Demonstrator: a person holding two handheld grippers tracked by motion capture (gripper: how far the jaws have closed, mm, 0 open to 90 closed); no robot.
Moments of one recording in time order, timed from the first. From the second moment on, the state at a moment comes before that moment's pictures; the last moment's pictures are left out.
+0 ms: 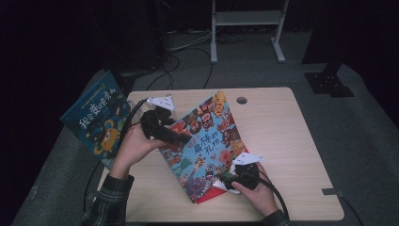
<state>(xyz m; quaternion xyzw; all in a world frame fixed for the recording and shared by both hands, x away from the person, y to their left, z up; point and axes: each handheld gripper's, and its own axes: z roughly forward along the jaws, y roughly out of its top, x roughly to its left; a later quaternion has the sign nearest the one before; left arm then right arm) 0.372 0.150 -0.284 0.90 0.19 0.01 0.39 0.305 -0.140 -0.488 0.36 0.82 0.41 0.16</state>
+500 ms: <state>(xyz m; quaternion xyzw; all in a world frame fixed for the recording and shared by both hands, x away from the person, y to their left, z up) 0.386 0.137 -0.263 0.92 0.23 -0.04 0.32 0.307 -0.134 -0.487 0.36 0.82 0.40 0.17</state>
